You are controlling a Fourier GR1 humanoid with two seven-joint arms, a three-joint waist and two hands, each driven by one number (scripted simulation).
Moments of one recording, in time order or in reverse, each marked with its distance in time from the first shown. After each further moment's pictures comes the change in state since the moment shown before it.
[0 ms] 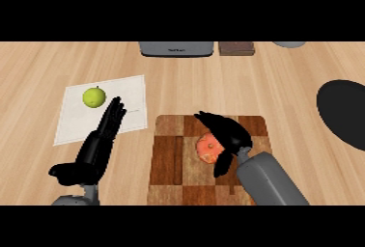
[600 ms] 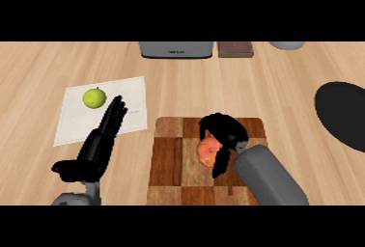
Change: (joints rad) left arm -0.017 -0.012 0.018 0.022 -0.010 -0.019 -0.002; right arm -0.087 -0.004 0.011 0.183 0.128 -0.061 -0.142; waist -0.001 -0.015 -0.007
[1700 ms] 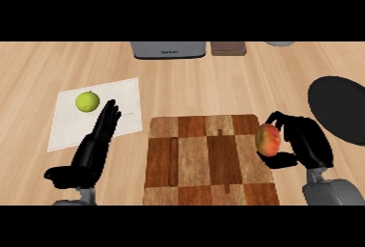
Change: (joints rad) left arm 0.048 -0.007 0.018 -0.037 -0.012 0.008 0.006; right arm 0.369 -0.218 -0.242 -0.540 0.018 -0.279 0.084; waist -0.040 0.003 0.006
